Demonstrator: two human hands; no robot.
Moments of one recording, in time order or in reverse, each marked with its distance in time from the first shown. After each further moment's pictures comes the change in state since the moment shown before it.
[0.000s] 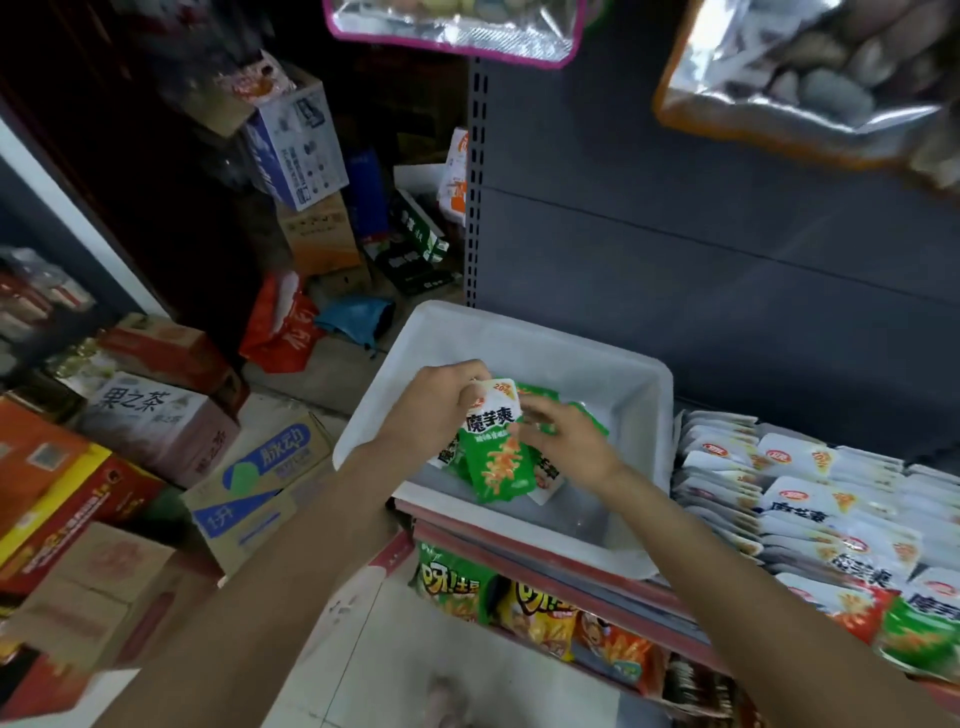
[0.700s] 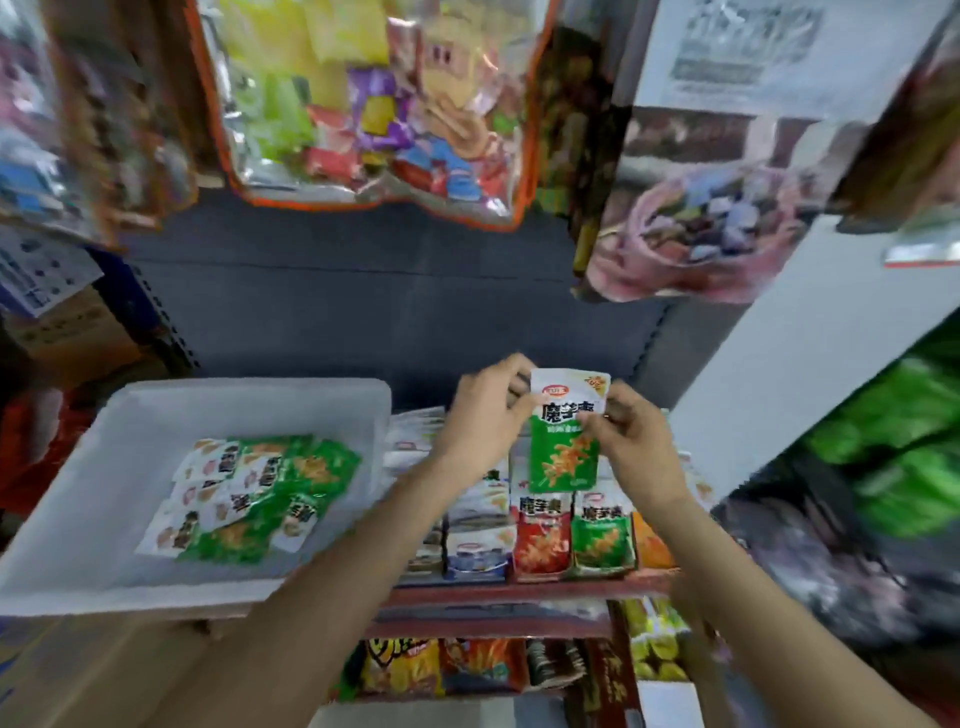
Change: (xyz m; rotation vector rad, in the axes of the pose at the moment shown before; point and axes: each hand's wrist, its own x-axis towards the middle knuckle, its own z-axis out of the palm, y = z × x) left_hand 0.033 0.304 0.178 -0.308 -0.116 0.250; right_hand -0.231 0.094 -0.233 0.219 0.769 -0.042
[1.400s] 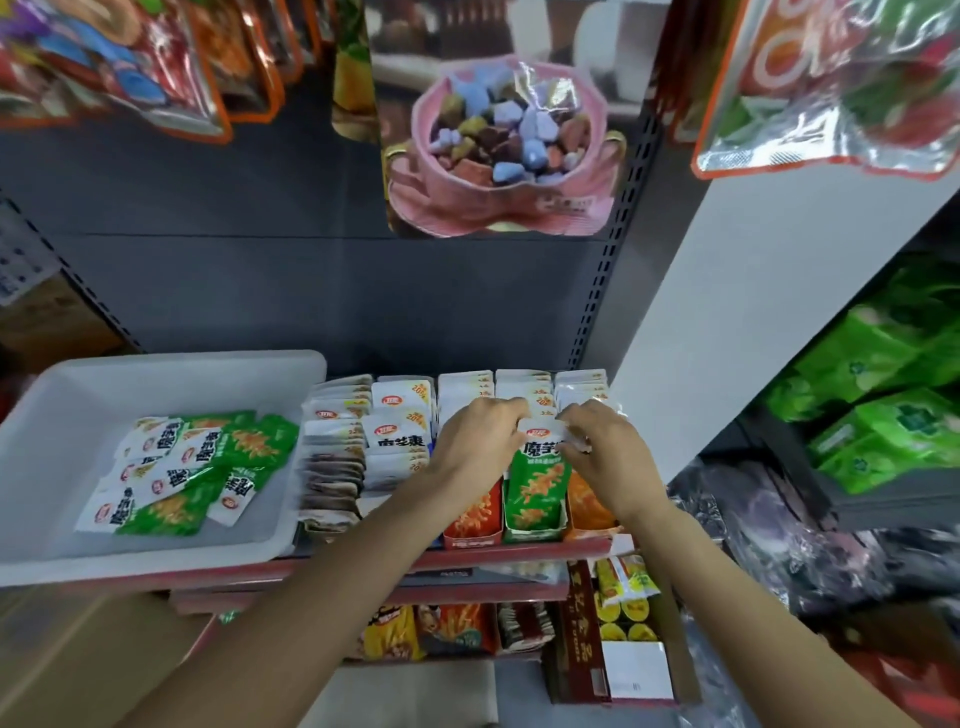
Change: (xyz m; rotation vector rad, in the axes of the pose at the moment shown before) left_hand -0.019 0.010 0.102 0.492 -0.227 0.035; right_hand -0.027 0.074 -0.071 -0.695 -0.165 -0.056
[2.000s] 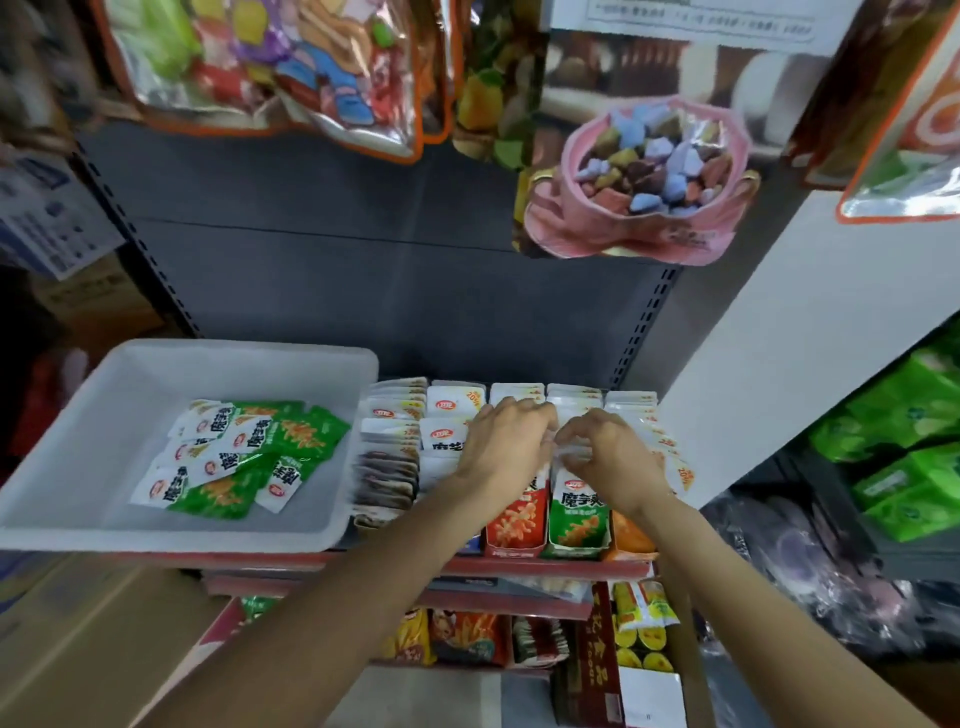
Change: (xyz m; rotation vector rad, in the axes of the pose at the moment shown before) left_hand -0.008 -0.022 -0.018 0.061 0.097 0.006; right_hand 0.030 -0.045 0.013 -0.103 -0.205 0.010
